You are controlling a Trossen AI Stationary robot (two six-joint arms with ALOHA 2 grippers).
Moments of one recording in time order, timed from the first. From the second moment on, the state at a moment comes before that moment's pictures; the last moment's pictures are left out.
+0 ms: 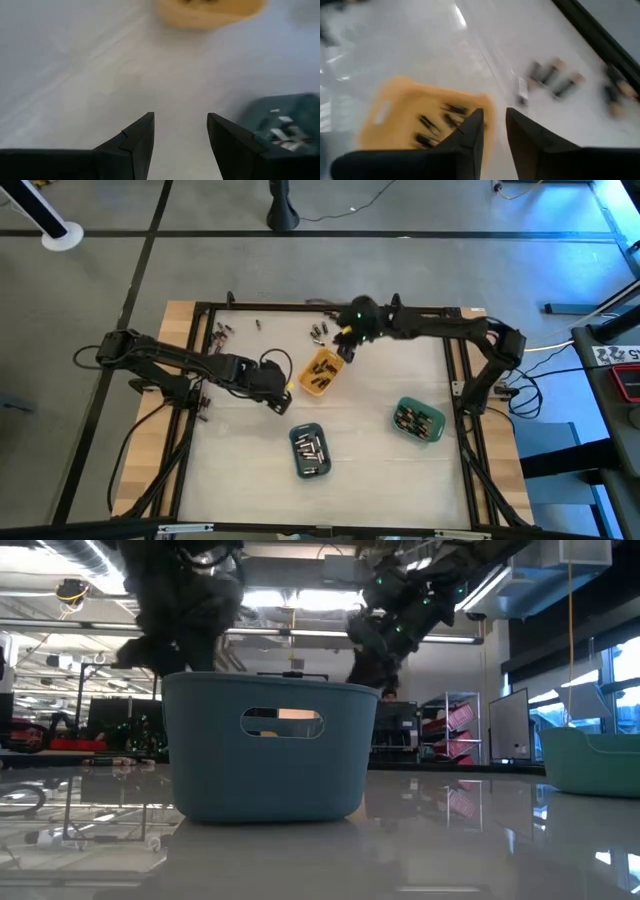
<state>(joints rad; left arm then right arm) -0.09 1.39 0.94 -0.70 -0.17 -1.02 -0.44 1.70 1.21 -0.29 -0.19 0.05</state>
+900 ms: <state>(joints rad) -0.19 1.39 0.94 -0.56 -0.37 -1.01 -0.64 2.11 1.64 -0.60 -0.10 -0.46</state>
